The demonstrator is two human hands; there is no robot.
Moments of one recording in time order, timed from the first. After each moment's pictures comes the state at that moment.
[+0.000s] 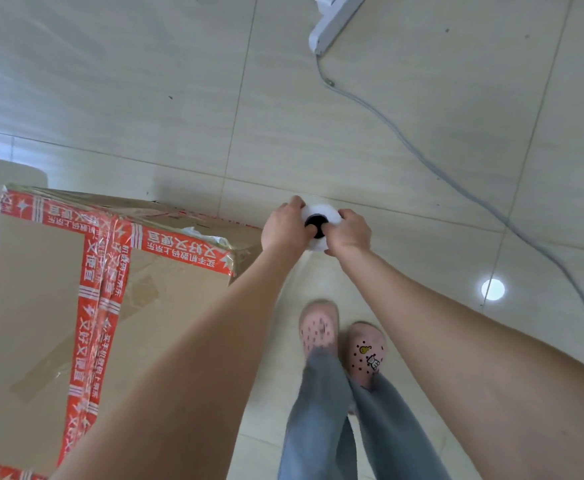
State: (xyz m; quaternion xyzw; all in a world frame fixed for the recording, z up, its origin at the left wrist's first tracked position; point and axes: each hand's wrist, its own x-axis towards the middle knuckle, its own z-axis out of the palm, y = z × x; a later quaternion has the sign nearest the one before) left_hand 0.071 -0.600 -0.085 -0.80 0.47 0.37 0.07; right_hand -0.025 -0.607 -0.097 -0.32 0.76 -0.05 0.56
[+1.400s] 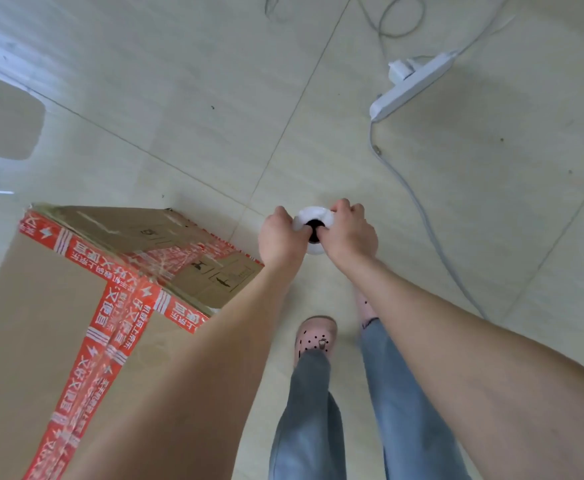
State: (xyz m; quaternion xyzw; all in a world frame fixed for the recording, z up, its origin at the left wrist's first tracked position) left_hand 0.165 -0.722 -0.087 -0.91 0.20 0.36 -0.08; right_hand 0.077 -0.774 -0.090 -0.65 0.63 0.16 0.38
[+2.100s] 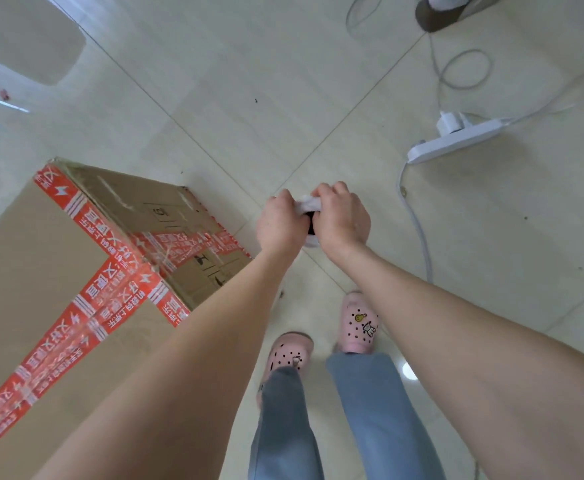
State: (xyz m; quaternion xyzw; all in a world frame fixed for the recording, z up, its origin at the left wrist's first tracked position) left_hand 0.213 -0.765 -0.081 -0.93 0.16 0.33 -0.09; right_hand 0.150 -0.831 -0.086 -0.76 0.52 0.13 0.38
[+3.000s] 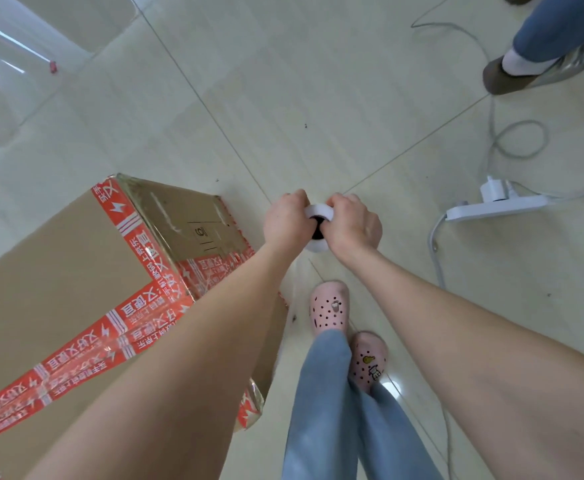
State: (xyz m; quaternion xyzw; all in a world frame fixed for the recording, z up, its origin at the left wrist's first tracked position) left_hand 0.330 -0.773 -0.083 -0.92 0.17 0.34 -0.07; right_hand 0.260 -0.848 -0.092 -0.84 0.42 0.21 0.29
